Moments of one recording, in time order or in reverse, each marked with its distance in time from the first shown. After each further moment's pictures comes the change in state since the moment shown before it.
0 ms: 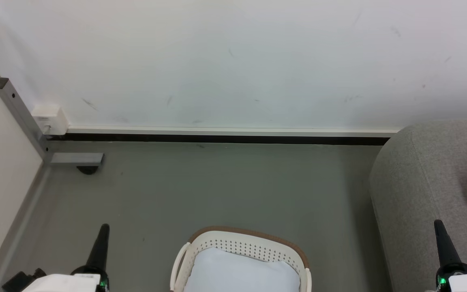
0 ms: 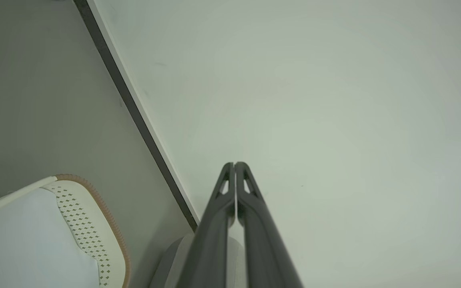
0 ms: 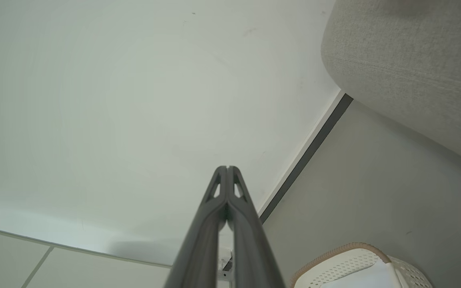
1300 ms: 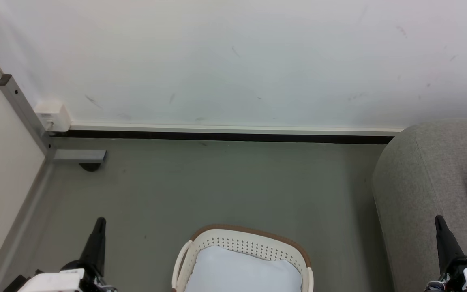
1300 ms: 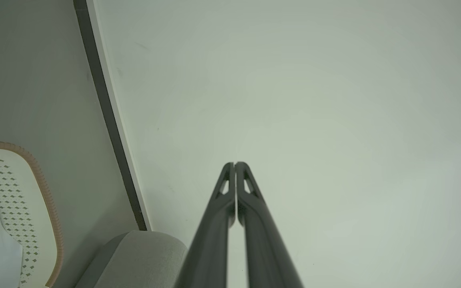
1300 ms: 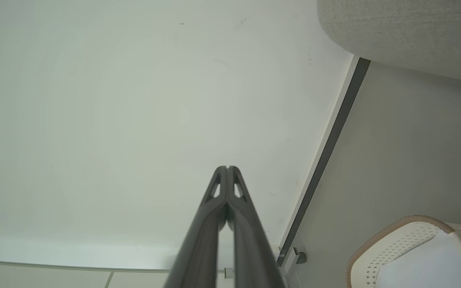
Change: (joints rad) left arm -0.030 -0.022 0.048 0.020 -0.255 -0.022 0.076; right arm -0.040 0.013 -0.035 0.039 0.268 0.000 0.064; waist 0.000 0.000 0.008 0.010
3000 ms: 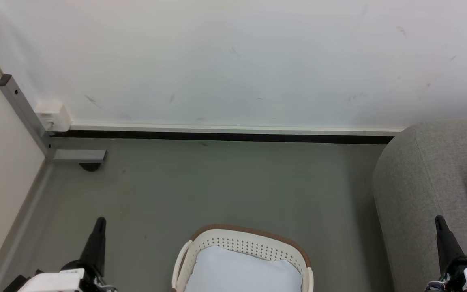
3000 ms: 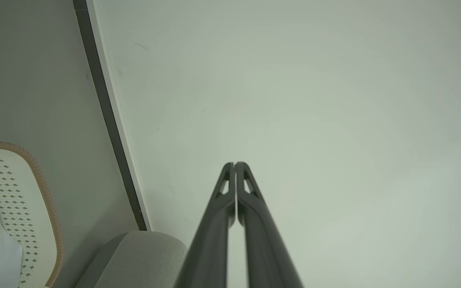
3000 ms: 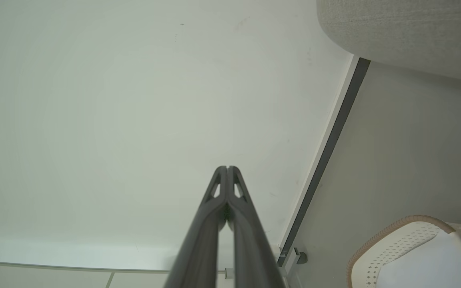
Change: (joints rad) left arm -0.001 0.000 0.001 0.000 -0.001 -0.001 0.000; right arm -0.001 0.005 -0.007 0.001 -0.001 0.000 0.004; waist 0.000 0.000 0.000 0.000
